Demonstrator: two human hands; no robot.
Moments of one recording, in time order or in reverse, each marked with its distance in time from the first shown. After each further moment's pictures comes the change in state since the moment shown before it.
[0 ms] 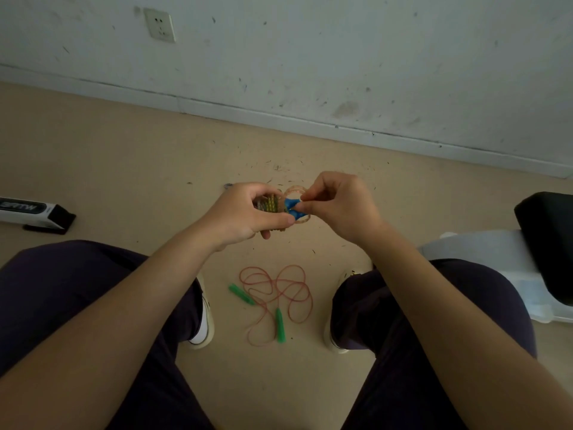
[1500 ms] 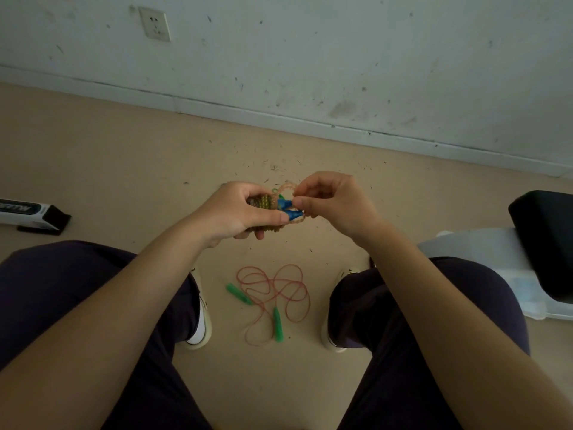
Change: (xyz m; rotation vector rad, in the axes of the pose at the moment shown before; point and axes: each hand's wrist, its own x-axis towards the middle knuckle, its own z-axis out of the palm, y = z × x) left_hand 0.001 0.004 -0.007 -0.011 -0.051 -0.105; right_hand 0.002 0.004 -0.005 0.197 -0.133 0.019
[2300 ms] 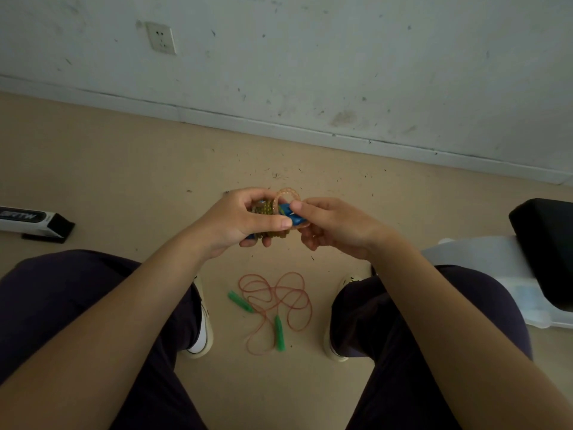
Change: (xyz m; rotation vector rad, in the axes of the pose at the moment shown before) left_hand -0.002 -0.003 -0.001 -0.201 -0.086 0.119; right_hand -0.003 -0.004 0.003 0.201 -0.324 0.265
